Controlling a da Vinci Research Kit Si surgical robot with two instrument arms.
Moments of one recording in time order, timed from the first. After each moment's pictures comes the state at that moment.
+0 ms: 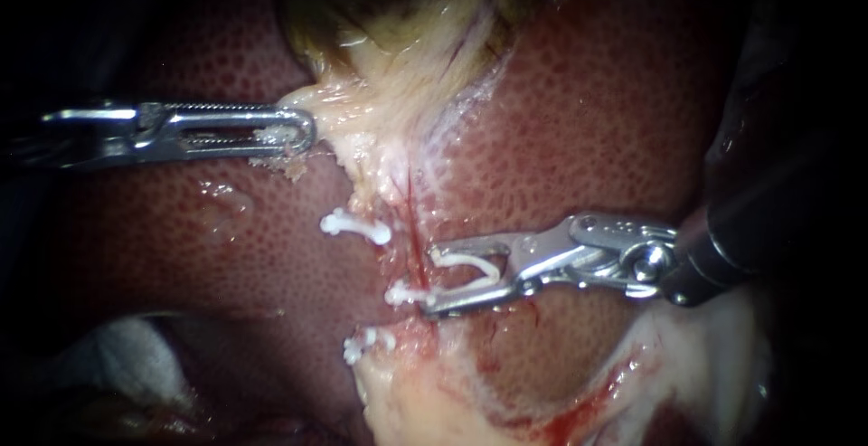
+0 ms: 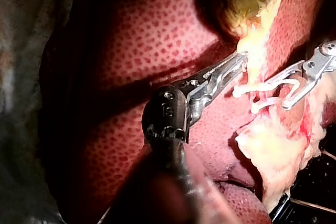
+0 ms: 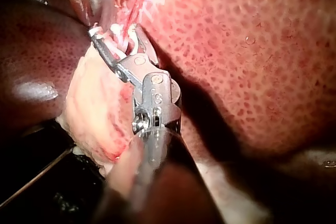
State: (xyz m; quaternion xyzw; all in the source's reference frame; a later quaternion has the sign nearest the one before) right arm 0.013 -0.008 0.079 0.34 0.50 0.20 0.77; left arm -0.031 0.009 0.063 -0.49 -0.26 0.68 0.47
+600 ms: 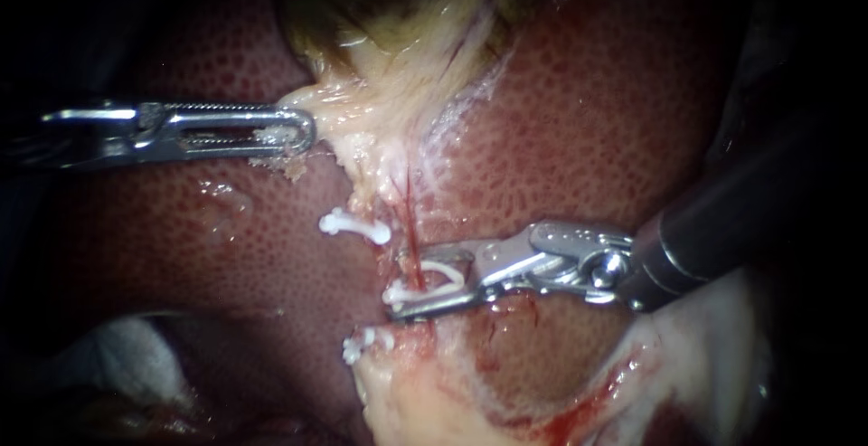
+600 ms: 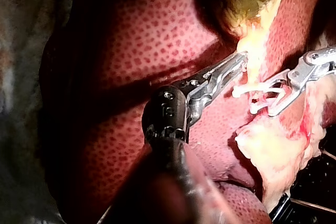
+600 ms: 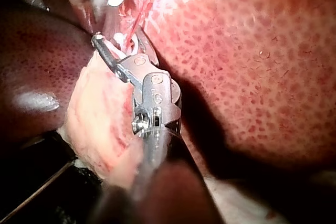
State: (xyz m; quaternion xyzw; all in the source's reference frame) right arm 0.016 -0.009 0.080 0.37 0.51 0.21 0.75; left arm -0.031 0.009 0.063 -0.49 -0.26 0.68 0.47
